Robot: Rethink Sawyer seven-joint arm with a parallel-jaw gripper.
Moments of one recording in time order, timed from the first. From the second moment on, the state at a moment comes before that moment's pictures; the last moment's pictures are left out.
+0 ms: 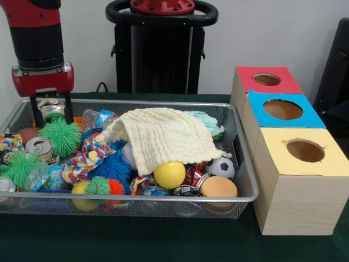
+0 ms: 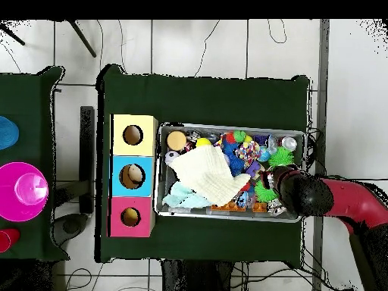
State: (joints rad) arm -1.04 -0.65 0.59 1.72 -0.66 0.59 1.32
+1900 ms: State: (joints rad) arm -1.01 -0.53 0.42 1.71 -0.79 0.56 1.32
